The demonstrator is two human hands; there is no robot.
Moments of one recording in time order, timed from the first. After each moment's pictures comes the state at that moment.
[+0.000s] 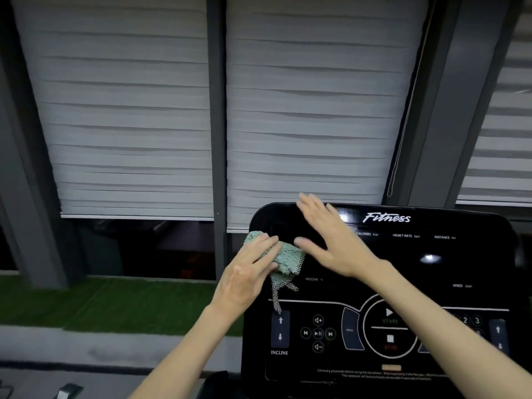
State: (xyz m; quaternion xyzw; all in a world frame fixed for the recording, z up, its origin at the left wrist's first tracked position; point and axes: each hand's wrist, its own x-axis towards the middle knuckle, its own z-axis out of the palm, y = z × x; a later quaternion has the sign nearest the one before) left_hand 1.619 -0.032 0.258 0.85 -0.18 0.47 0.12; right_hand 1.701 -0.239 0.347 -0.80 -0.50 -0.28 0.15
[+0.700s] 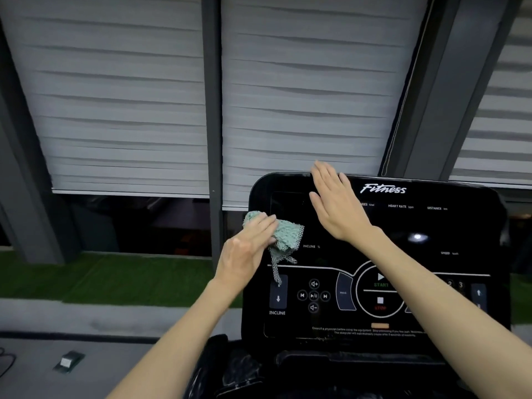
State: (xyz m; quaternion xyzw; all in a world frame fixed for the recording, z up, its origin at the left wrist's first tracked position) left_hand 1.607 -0.041 0.246 0.84 -0.15 0.49 0.15; right_hand 1.711 -0.237 0.342 -0.87 -0.35 -0.34 0.06
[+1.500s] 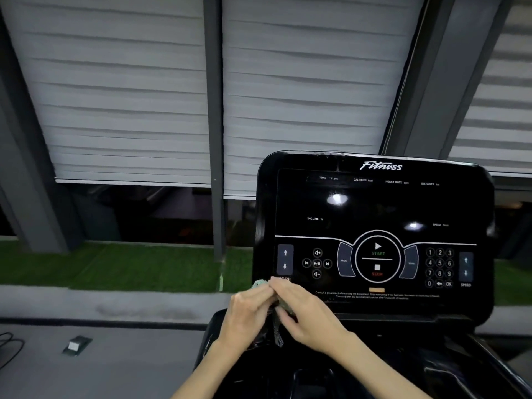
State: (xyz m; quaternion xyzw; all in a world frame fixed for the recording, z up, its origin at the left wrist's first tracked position) left_hand 1.505 -0.076 0.137 0.85 -0.12 0.39 0.34; right_hand 1.559 -0.238 0.155 -0.81 -0.52 -0.15 0.24
